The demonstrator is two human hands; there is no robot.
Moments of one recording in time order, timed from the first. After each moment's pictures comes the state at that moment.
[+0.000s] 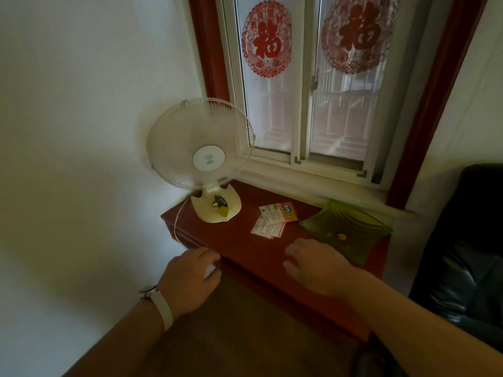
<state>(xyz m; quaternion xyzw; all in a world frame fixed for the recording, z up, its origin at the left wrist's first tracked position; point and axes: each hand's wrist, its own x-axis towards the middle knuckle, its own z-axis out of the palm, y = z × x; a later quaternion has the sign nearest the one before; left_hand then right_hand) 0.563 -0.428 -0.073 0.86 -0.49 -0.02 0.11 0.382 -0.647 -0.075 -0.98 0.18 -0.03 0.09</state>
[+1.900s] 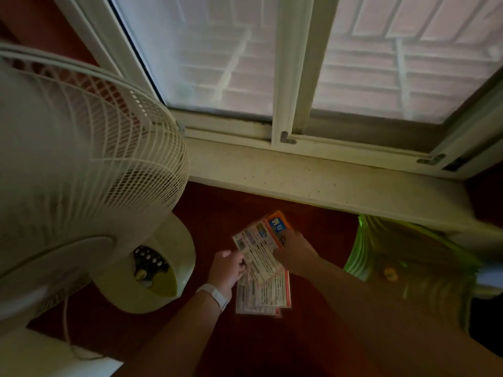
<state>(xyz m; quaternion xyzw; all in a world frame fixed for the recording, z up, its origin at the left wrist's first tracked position) 0.863 -0.873 -0.307 0.76 -0.04 -0.54 0.37 0.720 -0.979 -0.309 -0.70 0.56 0.09 0.43</state>
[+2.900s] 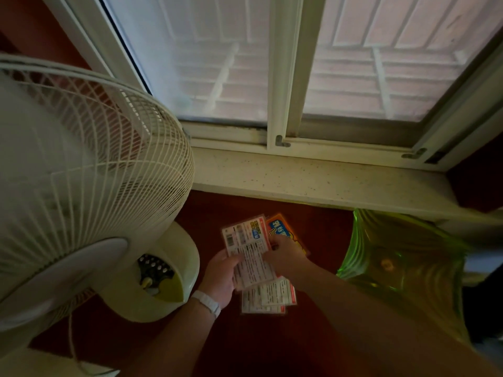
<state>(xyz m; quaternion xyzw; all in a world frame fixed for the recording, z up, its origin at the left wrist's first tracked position) 0.880 -0.854 -0.286 0.65 -0.07 -0.60 0.46 0.737 -0.934 -0.257 -0.56 0.55 -0.06 0.62</state>
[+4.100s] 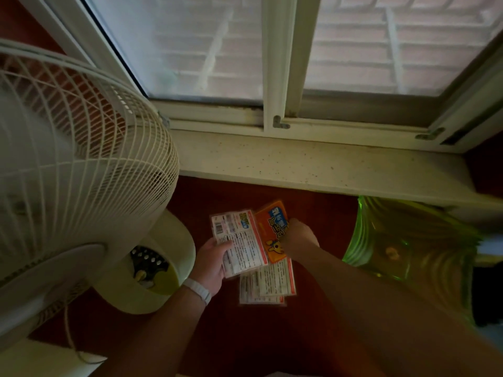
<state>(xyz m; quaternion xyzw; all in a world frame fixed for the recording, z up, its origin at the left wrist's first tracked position) 0.895 -0.866 -0.302 0.66 0.01 -0.58 0.47 0.725 -0.978 -0.323 -0.63 0.66 0.05 0.40</state>
